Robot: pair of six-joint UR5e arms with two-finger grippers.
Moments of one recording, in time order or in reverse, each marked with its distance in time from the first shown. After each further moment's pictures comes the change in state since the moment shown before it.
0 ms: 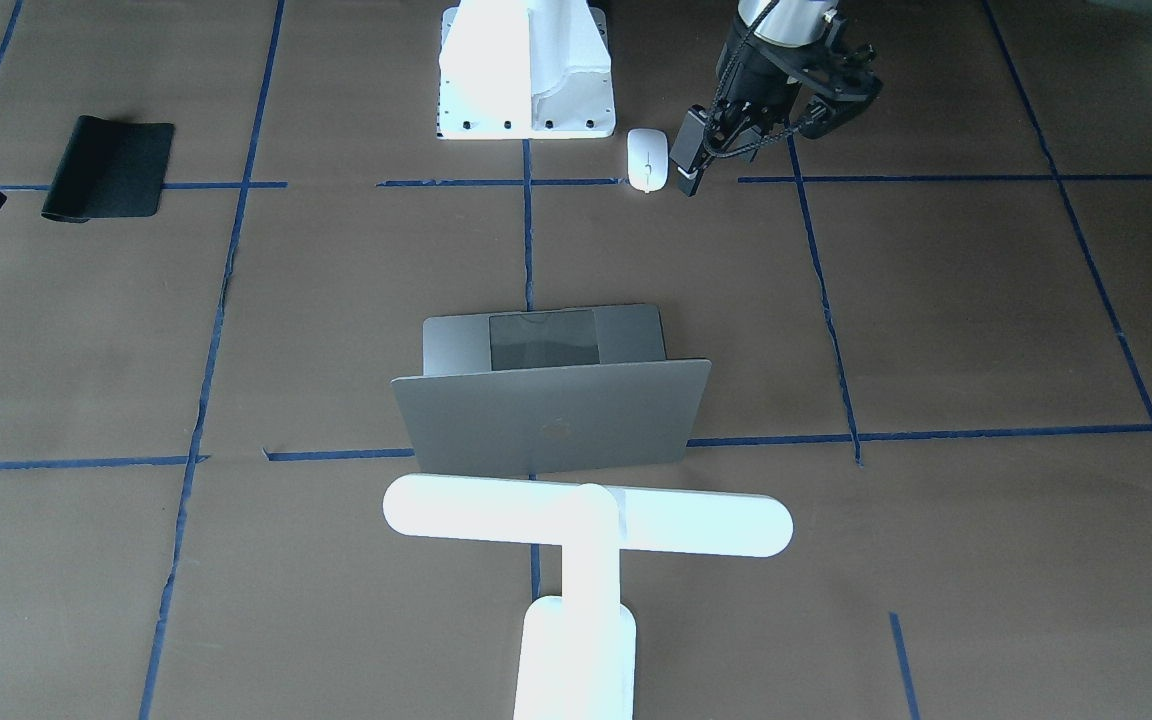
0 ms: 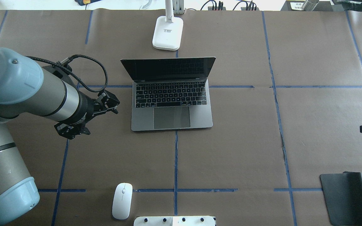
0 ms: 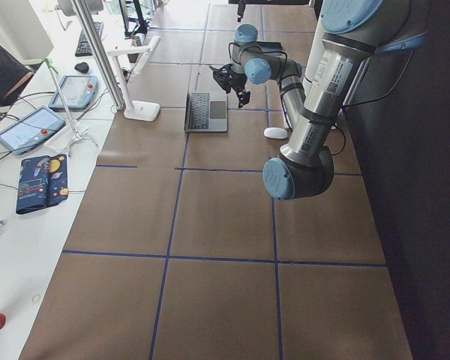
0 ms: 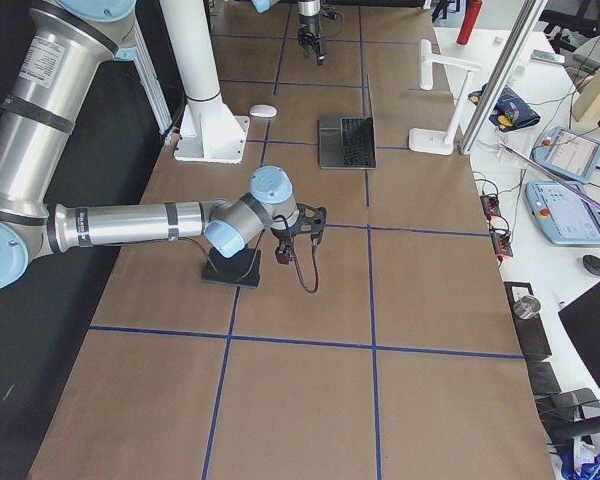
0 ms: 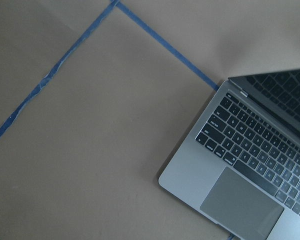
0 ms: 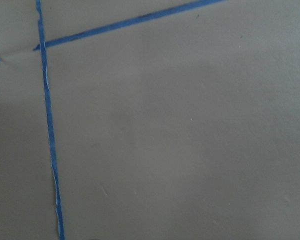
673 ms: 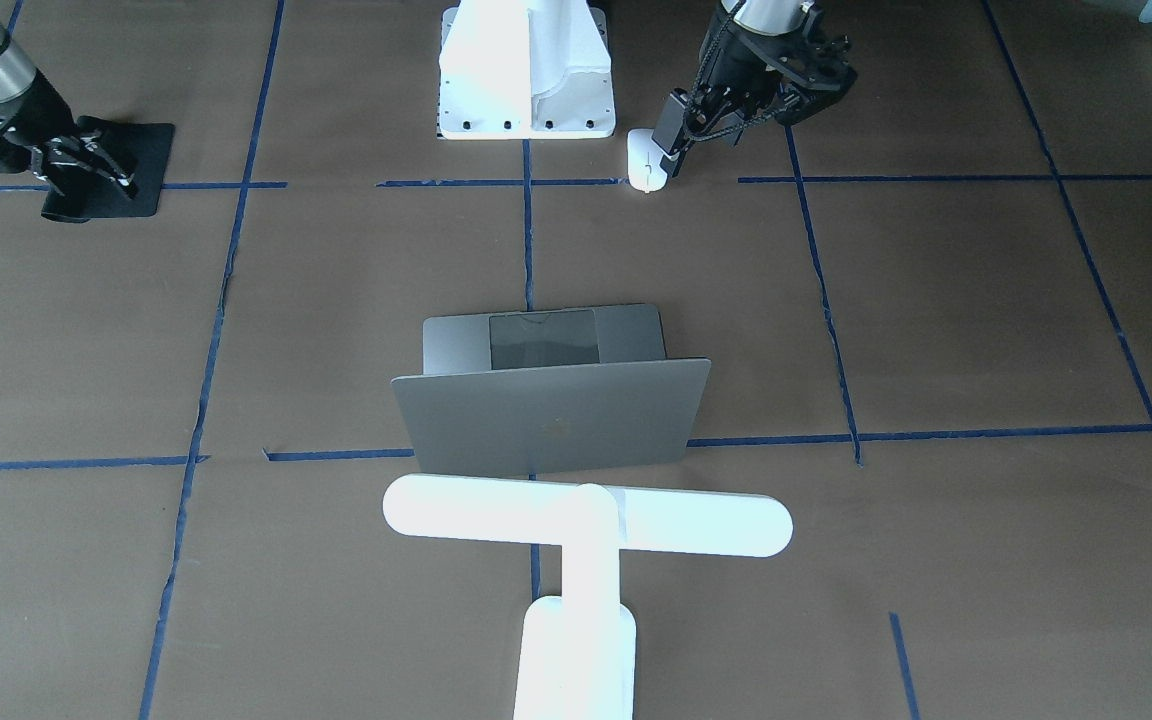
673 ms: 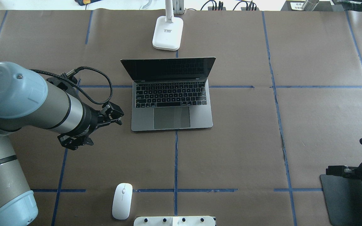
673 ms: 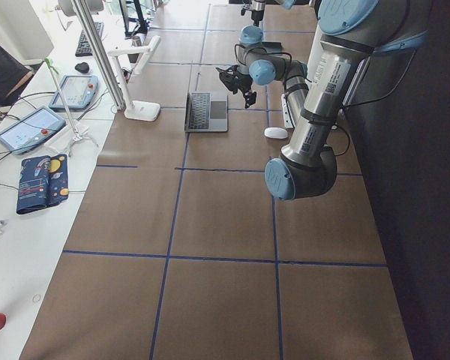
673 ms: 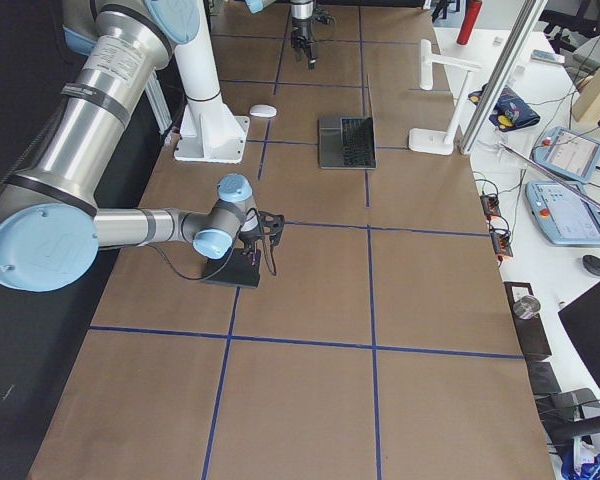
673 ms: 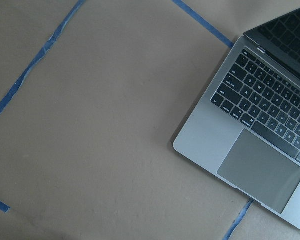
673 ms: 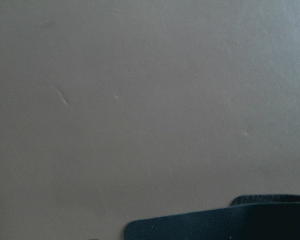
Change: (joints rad) left arm 0.038 0.007 -0.027 0.000 0.002 -0.009; right arm -0.665 -0.099 -0.027 0.202 -0.535 0.457
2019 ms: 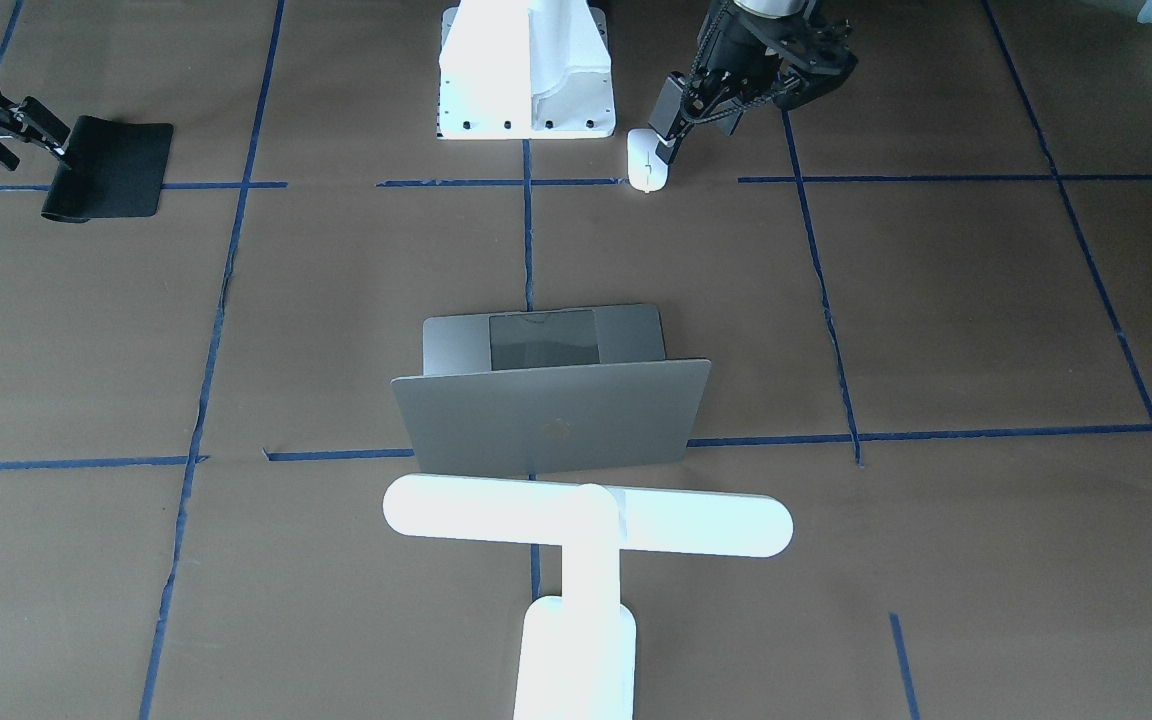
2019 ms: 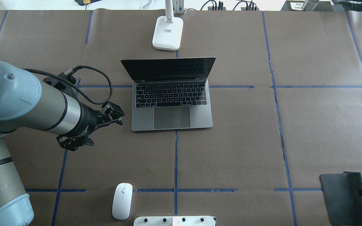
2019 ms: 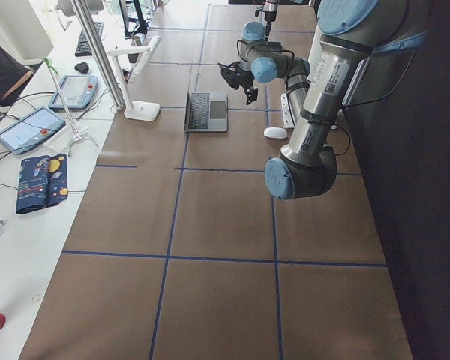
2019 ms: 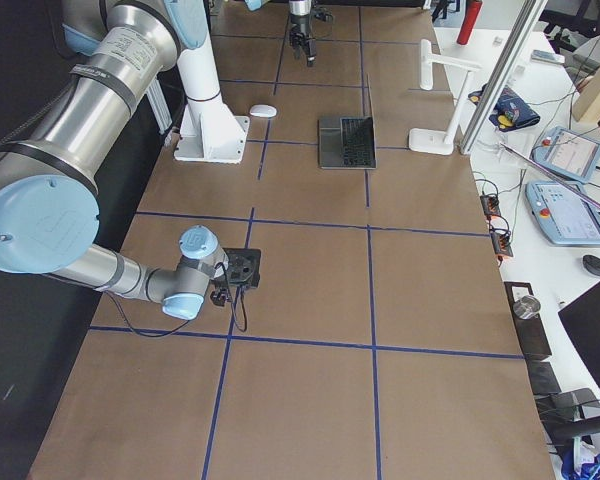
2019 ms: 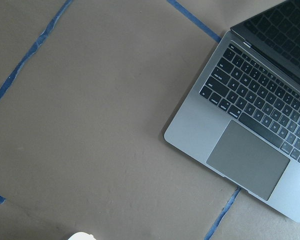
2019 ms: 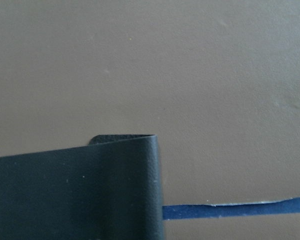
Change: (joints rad) left arm 0.002 -0.002 -0.020 -0.002 0.000 -0.006; right arm -0.090 -0.142 -0.263 0.524 -0.021 0.051
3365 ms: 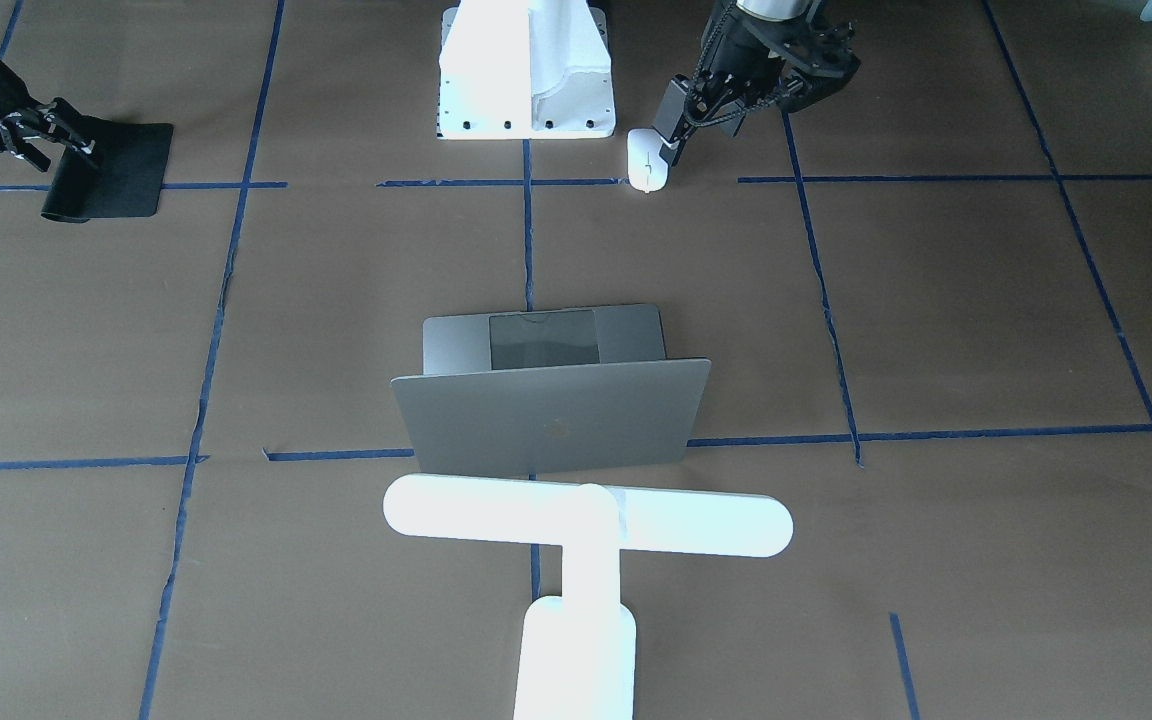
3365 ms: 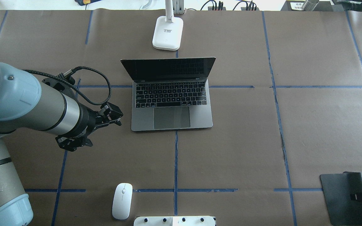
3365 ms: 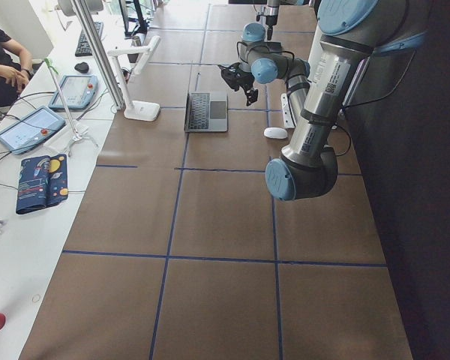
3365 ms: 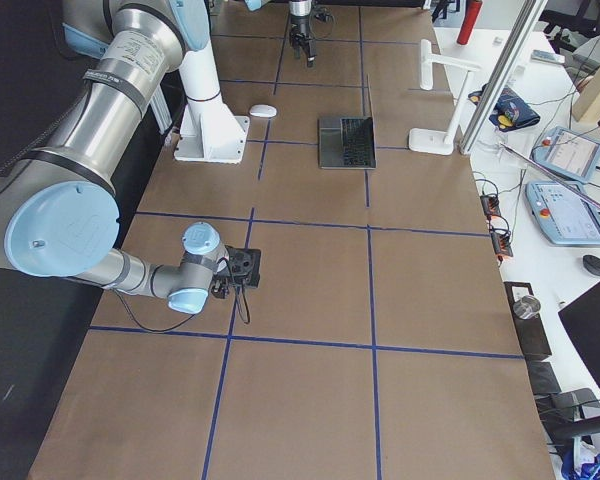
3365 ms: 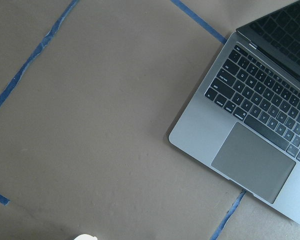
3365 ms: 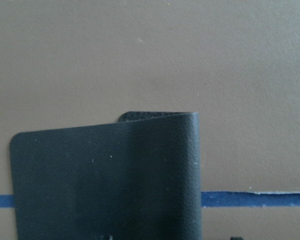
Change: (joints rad) left arm 0.000 0.008 0.000 0.000 0.000 0.000; right arm -0.054 0.025 0.003 -0.003 -0.005 0.000
